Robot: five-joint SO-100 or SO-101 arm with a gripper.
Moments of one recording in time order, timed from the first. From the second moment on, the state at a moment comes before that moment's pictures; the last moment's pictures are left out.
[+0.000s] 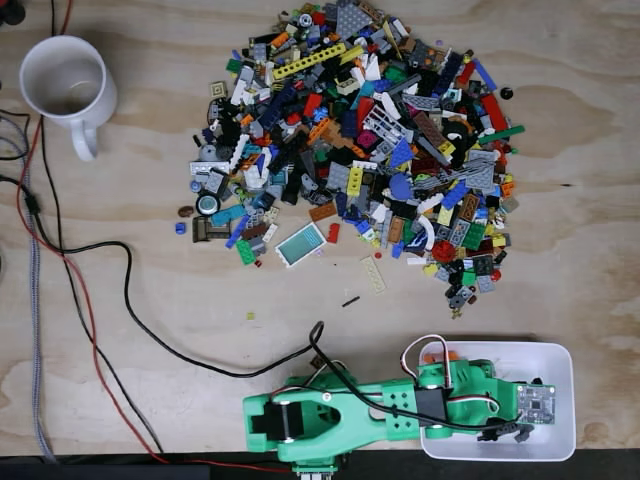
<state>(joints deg) 81.8 136.7 127.7 61.2 -77.5</state>
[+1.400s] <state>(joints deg) -6.5 193.2 174.1 73.5 -78.0</state>
